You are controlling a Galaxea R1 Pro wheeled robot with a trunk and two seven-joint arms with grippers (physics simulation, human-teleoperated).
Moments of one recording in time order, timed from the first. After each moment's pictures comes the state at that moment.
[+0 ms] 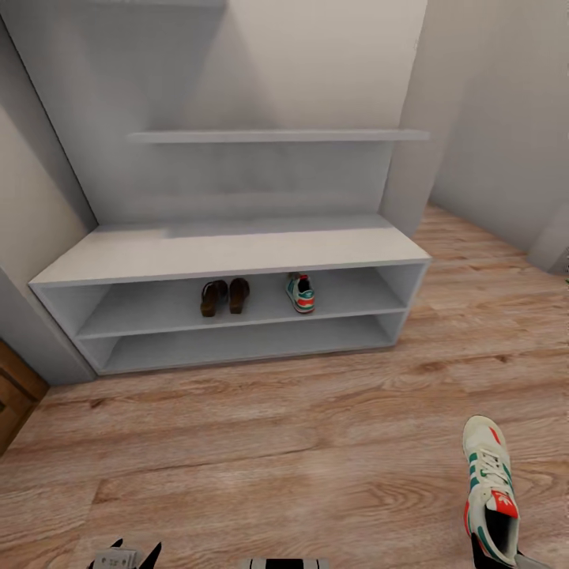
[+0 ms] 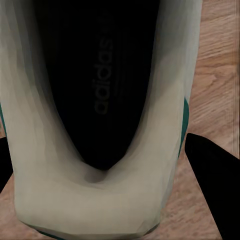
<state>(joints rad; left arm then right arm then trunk) -0.23 0.21 0.17 -0.29 0.13 -0.55 -0.48 -0.34 -0.27 -0.68 -0.03 0.20 -0.78 0.16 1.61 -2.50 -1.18</state>
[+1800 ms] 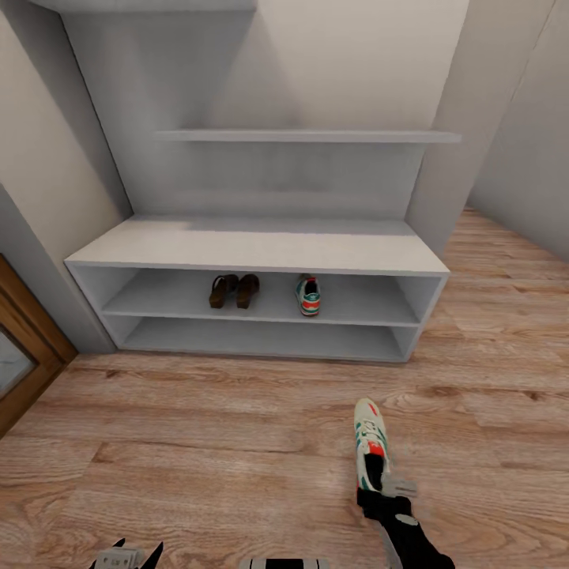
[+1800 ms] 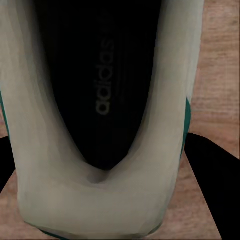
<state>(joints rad) -0.23 0.21 0.17 -0.29 0.13 -0.55 -0.49 -0.49 0.15 -0.62 -0.42 0.51 -0.02 -0.03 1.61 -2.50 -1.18</state>
